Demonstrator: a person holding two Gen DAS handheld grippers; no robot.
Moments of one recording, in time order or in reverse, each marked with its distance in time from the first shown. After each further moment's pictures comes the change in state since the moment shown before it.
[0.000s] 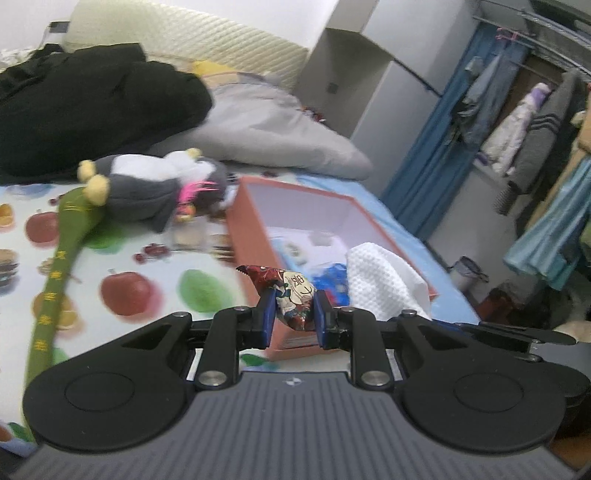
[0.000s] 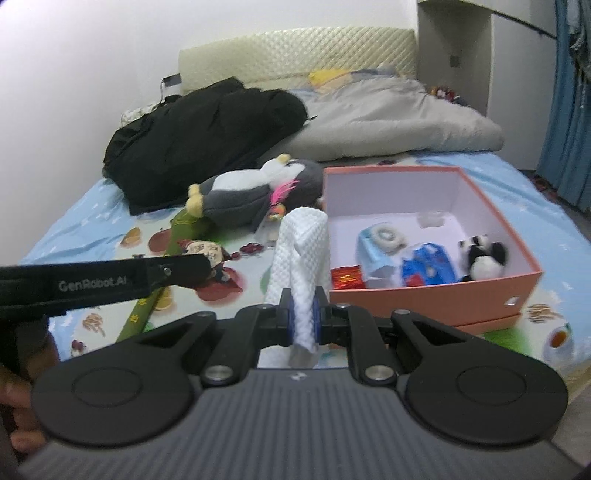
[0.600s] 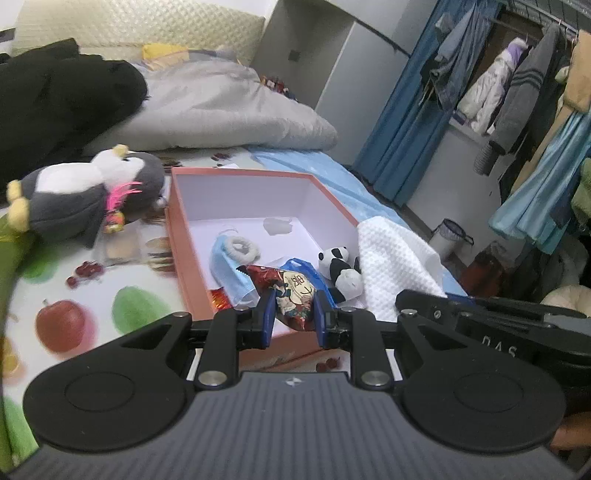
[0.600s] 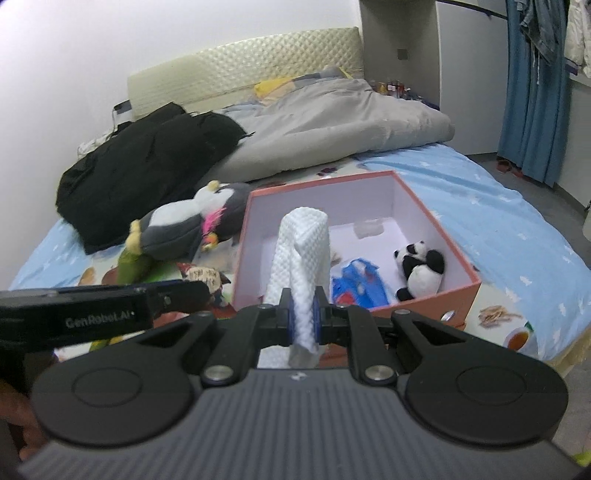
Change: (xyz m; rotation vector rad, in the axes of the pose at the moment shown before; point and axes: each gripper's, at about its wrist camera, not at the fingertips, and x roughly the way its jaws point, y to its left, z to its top) left arm 0.104 -0.062 0.040 0.104 0.119 -0.051; right arm 0.022 -0.093 0.035 0.128 -0.007 -0.083
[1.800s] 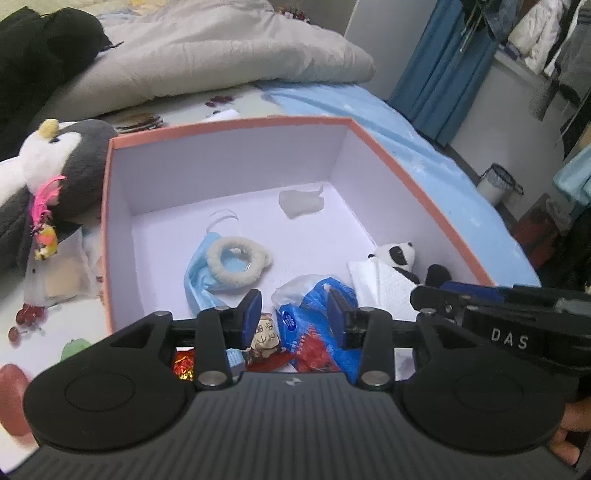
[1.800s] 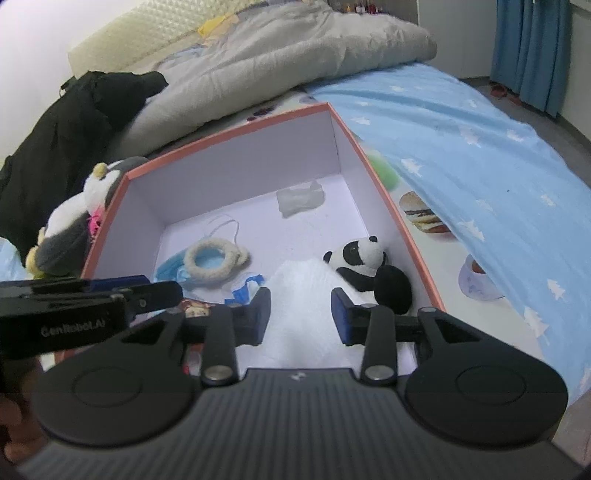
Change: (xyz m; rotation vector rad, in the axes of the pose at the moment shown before) left arm 0.223 0.003 0.062 0.024 0.211 0.128; right arm 0.173 -0.119 0.038 0.104 0.216 -0.009
